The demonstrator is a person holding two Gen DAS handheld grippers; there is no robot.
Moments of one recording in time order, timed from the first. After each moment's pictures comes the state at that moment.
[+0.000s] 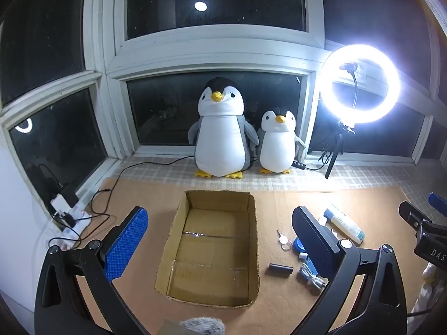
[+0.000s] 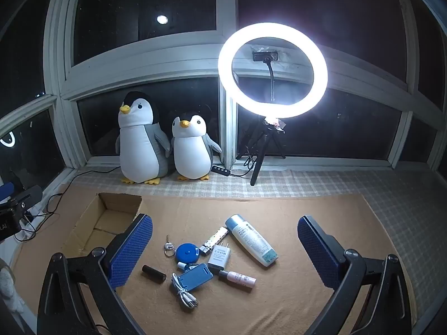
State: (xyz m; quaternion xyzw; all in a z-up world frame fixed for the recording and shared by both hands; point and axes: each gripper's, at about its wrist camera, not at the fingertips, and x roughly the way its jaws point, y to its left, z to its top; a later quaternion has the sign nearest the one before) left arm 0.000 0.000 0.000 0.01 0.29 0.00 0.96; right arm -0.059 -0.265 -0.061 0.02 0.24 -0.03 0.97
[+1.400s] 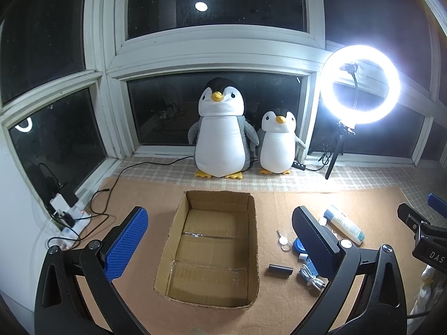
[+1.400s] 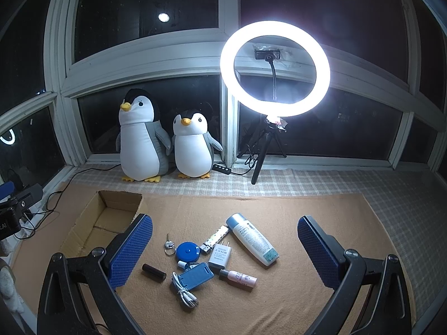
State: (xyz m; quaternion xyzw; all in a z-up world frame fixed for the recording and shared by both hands) left arm 0.002 -0.002 -0.003 0.01 0.29 0.00 0.96; right arm -0.058 -0.263 -0.062 0.01 0.24 -0.03 0.97
